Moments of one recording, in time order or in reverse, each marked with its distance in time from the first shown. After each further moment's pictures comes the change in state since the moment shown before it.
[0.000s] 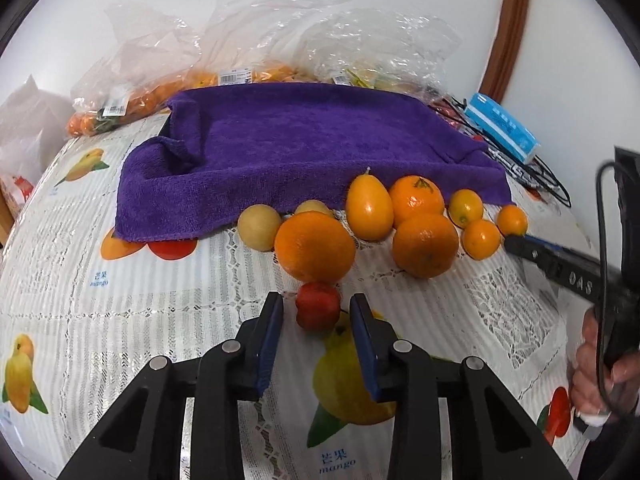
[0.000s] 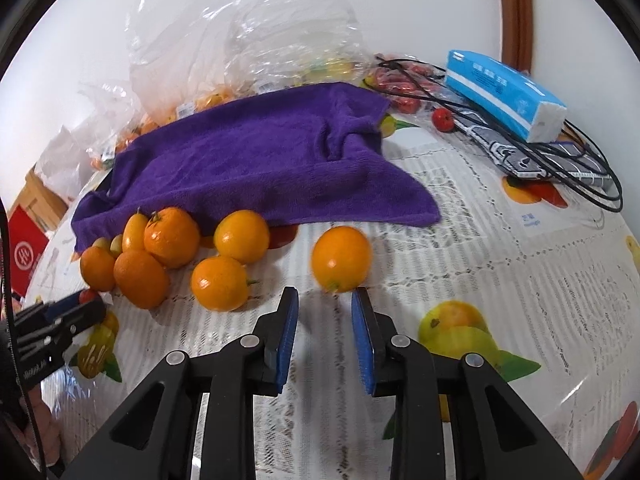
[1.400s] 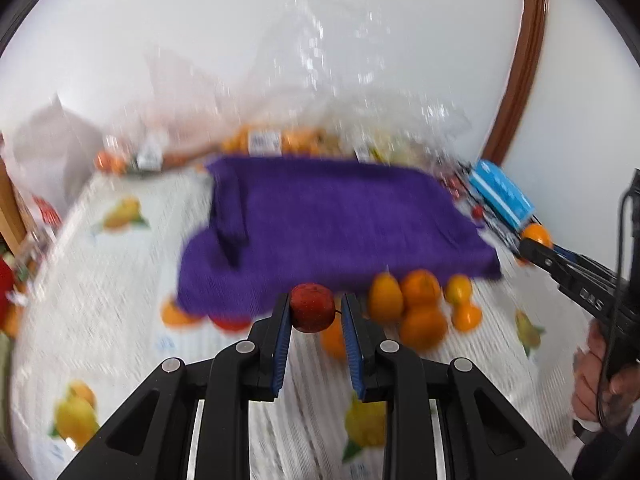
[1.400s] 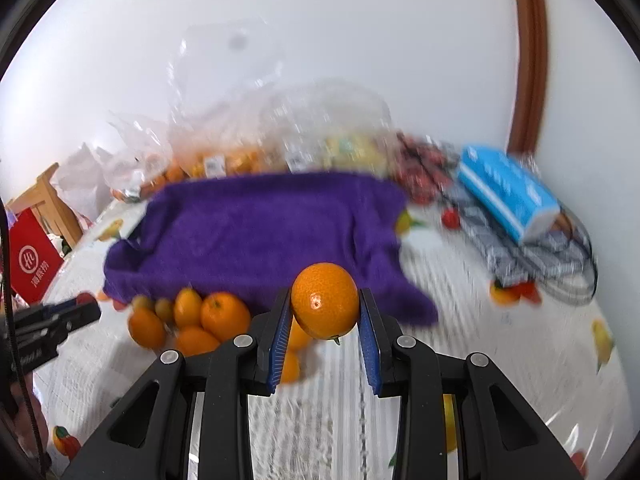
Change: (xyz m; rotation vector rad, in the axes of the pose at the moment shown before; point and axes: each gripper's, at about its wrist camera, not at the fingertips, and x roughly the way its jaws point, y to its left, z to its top) left arm -0.056 0.035 0.049 -0.065 -0.139 0.016; right arm -0.056 0.043 0.052 -0.116 -0.163 -0.020
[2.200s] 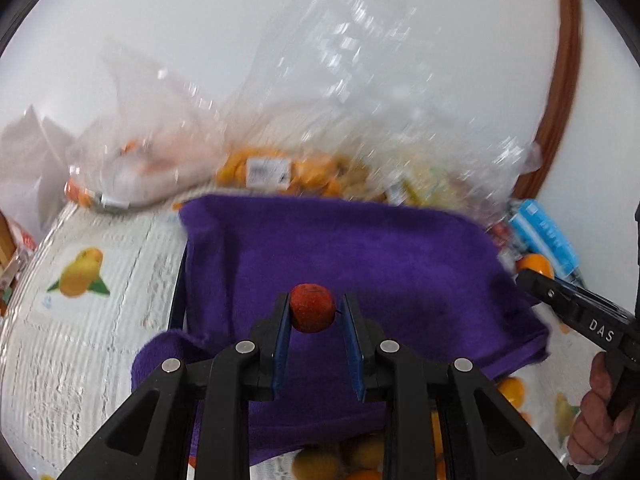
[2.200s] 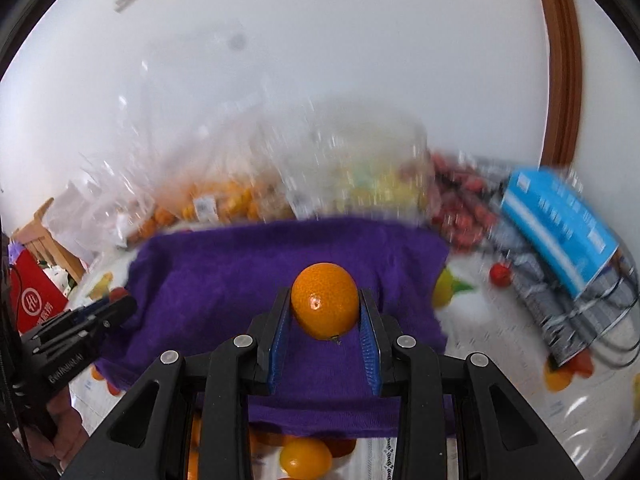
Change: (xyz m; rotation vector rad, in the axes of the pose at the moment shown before) left arm 0.091 0.013 0.052 -0.045 -0.024 0.035; right arm 0.091 -0.009 0.057 0.087 0.030 0.072
